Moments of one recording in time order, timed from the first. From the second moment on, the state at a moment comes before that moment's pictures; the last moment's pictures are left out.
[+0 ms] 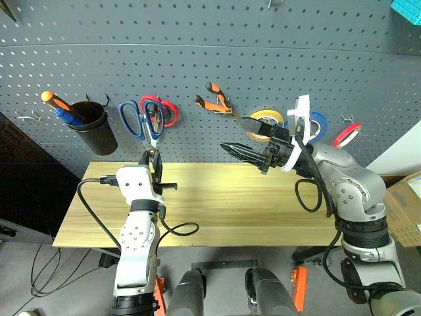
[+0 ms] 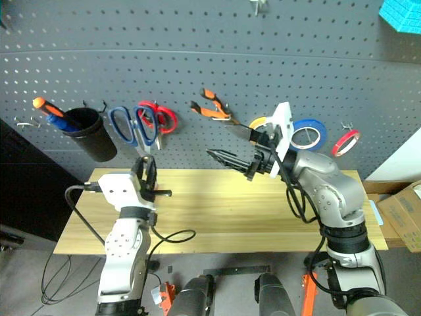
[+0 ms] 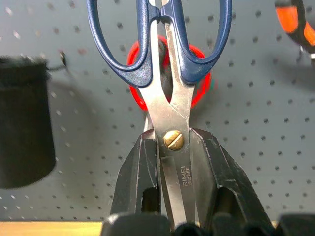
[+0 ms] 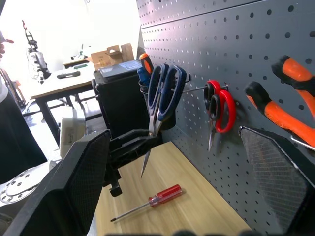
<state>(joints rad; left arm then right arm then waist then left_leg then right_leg) -0.05 0.09 0.10 -0.27 0.00 0.00 -0.01 -0.63 -0.37 0.03 -0.27 0.67 0.69 0.73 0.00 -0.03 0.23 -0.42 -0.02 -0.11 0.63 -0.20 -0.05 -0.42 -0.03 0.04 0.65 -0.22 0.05</state>
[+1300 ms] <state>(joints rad) -0.18 0.15 0.09 -0.11 -0.02 0.08 -0.05 -0.62 -0.37 0.02 -0.28 0.67 0.69 0.70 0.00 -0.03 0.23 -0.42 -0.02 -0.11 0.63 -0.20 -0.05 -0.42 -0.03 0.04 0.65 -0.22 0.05</state>
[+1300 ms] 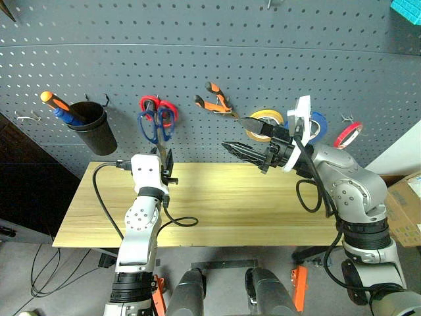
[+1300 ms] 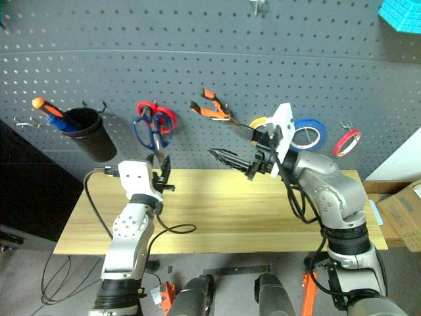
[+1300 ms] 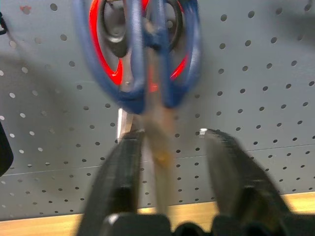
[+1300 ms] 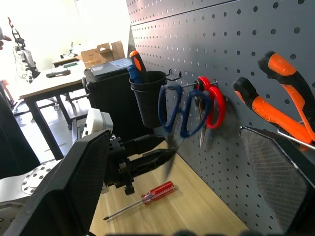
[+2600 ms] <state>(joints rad) 0.01 0.17 0.24 -0.24 -0.08 0.88 0.05 -0.49 -0.29 0.30 -0.30 0.37 0.53 0.72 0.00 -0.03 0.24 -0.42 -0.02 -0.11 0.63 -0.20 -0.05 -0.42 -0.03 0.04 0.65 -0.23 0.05</state>
